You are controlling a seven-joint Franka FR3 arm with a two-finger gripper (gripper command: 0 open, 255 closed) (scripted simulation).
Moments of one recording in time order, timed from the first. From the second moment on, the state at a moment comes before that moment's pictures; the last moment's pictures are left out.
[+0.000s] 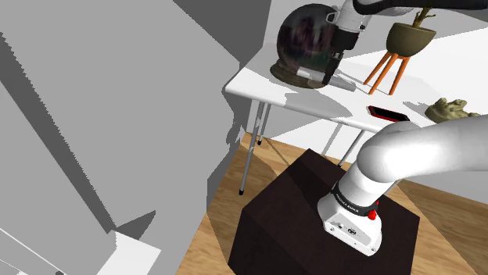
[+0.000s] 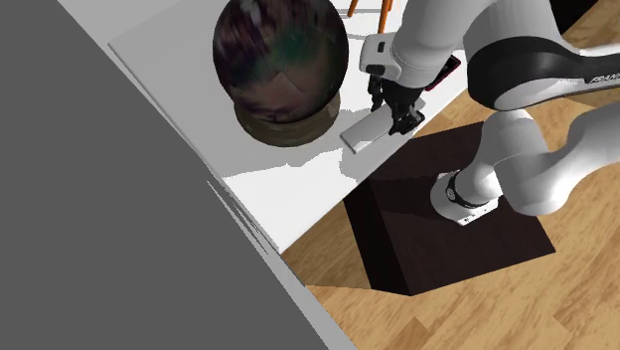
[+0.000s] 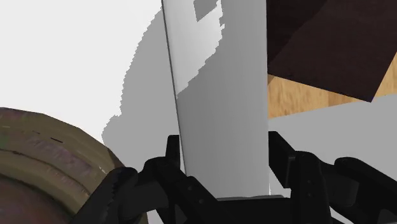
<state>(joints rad) -0.15 -0.79 -0.26 -2.48 -0.20 1.71 -0.59</state>
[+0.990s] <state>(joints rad) -0.31 -1.18 -0.38 -2.64 -0.37 1.51 -0.78</state>
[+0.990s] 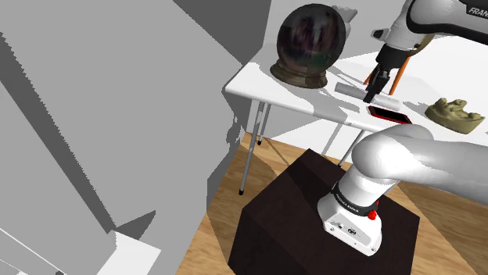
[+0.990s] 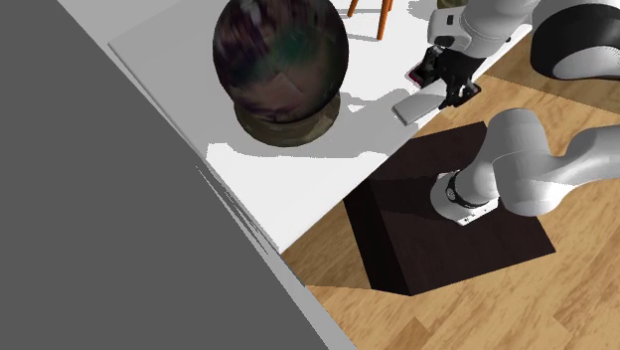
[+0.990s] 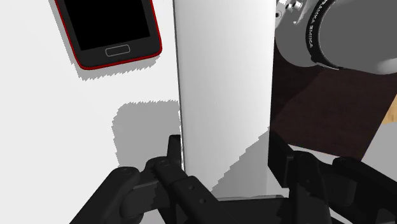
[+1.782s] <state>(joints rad) -0.35 -1.22 -0.44 -2.80 -0.43 1.63 -0.77</state>
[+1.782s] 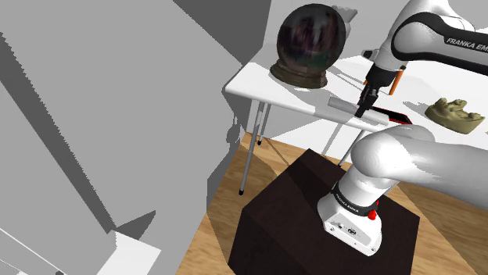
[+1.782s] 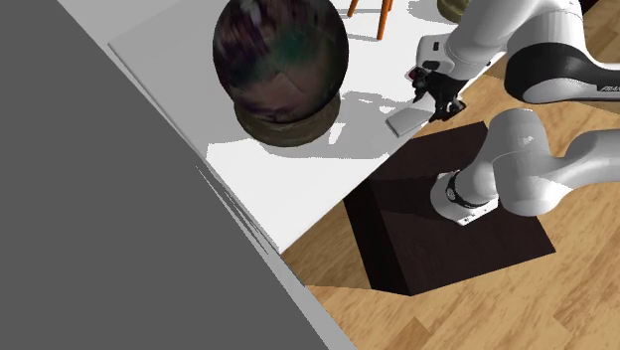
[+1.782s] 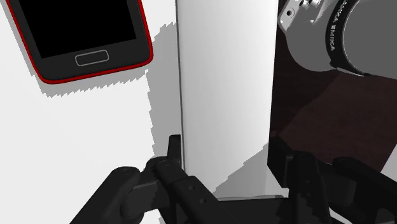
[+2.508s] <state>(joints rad) -0.35 -1.22 -0.45 -2.81 -0.43 1.63 -0.77</state>
